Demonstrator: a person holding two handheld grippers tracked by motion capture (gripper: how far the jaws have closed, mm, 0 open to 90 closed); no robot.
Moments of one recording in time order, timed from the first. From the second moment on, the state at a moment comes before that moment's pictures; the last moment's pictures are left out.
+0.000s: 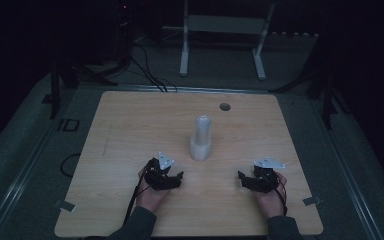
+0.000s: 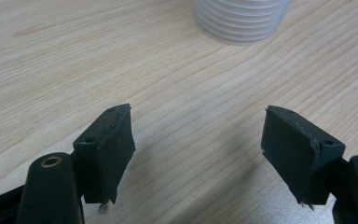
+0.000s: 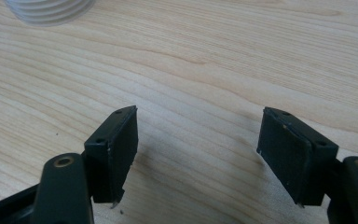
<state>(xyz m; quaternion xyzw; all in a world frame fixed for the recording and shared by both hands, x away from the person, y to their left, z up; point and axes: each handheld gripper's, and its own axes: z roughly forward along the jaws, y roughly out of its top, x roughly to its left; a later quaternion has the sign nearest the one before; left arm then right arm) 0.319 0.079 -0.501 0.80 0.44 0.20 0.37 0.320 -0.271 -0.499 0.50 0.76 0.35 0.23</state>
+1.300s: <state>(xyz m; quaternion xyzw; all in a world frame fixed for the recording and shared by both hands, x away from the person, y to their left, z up) 0.360 0.047 -0.452 0.79 0.38 0.20 0.44 0.354 -0.216 -0.397 0.38 0.78 0.44 0.22</state>
